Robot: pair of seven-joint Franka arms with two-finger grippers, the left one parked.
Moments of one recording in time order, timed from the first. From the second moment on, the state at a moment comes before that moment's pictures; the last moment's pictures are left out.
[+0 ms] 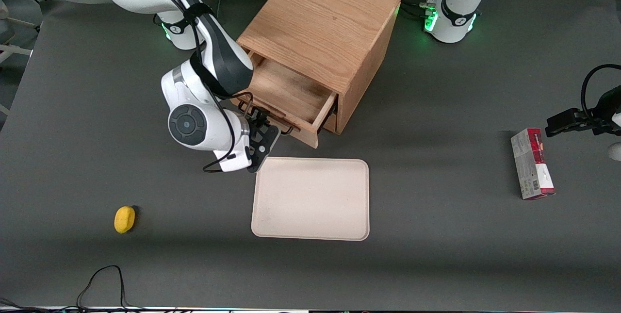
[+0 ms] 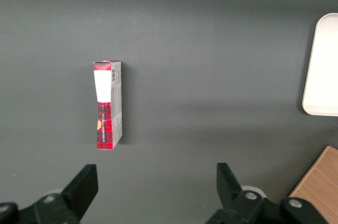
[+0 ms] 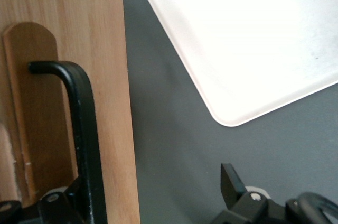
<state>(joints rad) 0.51 0.52 -0.04 -1.43 0.28 1.74 -0.58</state>
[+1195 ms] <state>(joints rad) 0.43 0.63 -0.04 -1.28 0.28 1.74 -0.61</state>
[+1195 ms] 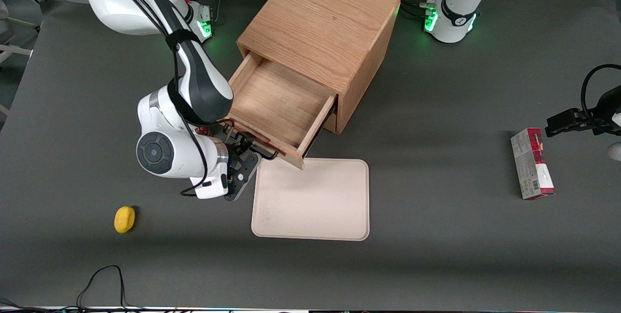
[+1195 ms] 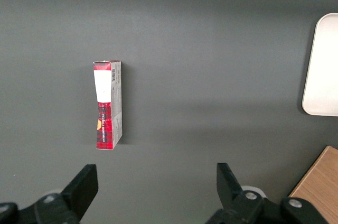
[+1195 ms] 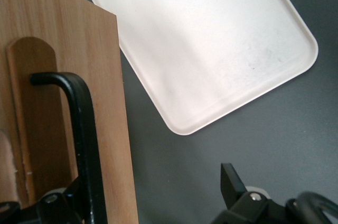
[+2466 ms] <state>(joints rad) 0.37 0.67 -0.04 -1.19 0.28 1.75 -0.61</state>
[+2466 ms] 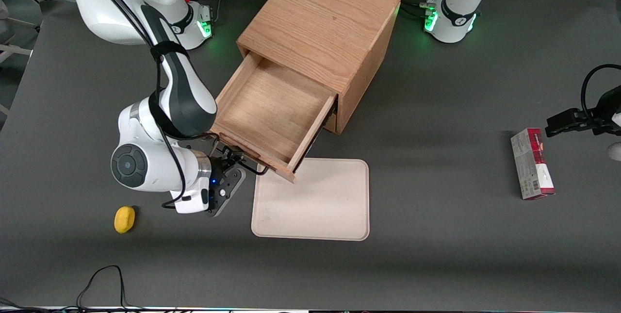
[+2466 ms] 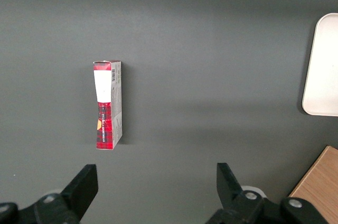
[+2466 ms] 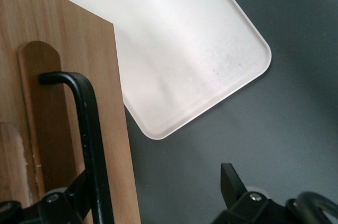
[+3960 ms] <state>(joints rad) 0.33 0.69 -0.04 -1.13 0.28 1.73 -0.61</state>
